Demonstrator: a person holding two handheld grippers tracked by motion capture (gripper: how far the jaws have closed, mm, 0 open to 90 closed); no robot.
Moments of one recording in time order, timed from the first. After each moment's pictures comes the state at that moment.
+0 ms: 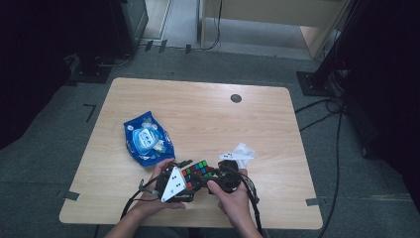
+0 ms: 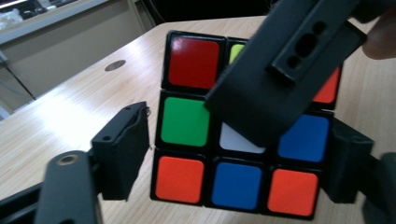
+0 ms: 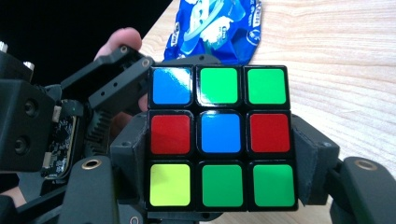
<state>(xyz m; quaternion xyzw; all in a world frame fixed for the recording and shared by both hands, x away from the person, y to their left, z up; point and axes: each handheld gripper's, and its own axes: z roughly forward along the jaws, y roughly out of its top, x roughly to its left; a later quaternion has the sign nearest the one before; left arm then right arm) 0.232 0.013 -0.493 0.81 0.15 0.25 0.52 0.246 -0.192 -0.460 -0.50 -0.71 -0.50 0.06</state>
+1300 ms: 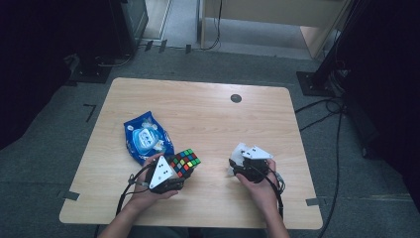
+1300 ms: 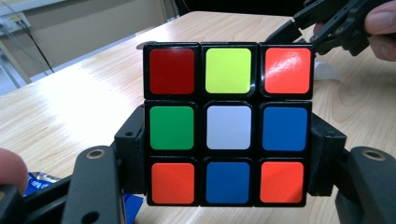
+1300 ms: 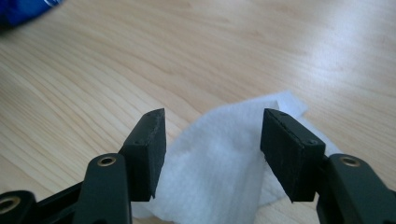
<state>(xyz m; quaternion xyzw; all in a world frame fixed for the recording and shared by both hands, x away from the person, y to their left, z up) 0.254 0.041 -0.491 0.79 0.22 0.24 0.51 0.280 -0.277 -0.501 -0.45 -0.78 -0.37 -0.22</state>
